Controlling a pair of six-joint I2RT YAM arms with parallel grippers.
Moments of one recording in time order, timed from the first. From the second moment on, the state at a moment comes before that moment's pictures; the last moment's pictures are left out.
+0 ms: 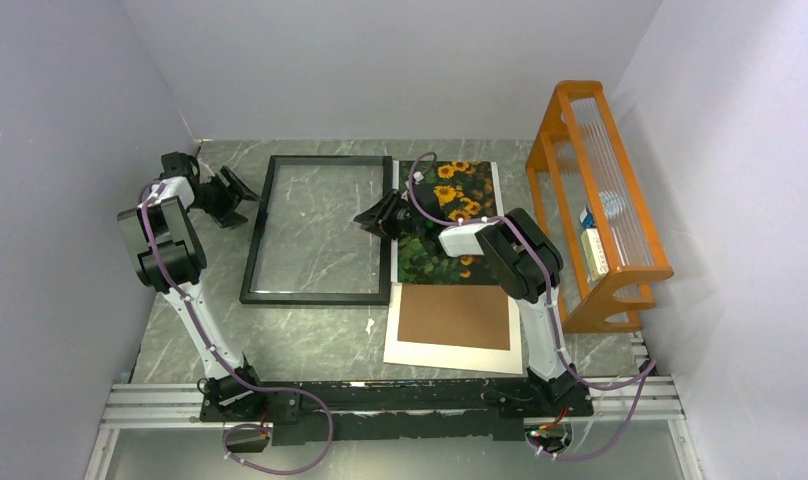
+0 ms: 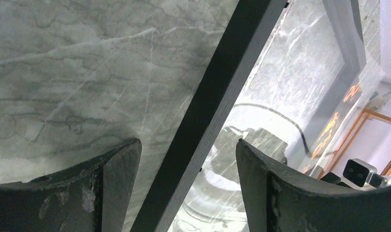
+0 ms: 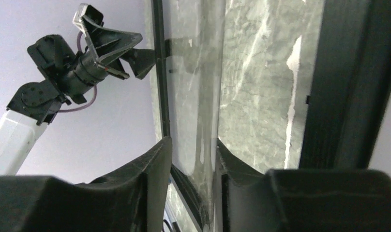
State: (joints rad) left arm 0.38 2.19 1.61 -0.51 0.58 -0.42; right arm 0.60 2.16 1.22 0.58 -0.35 1.23
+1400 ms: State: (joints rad) left arm 0.35 2.21 1.65 -0.52 0.58 -0.41; right arm 0.56 2.22 1.24 0.69 -0.54 1.18
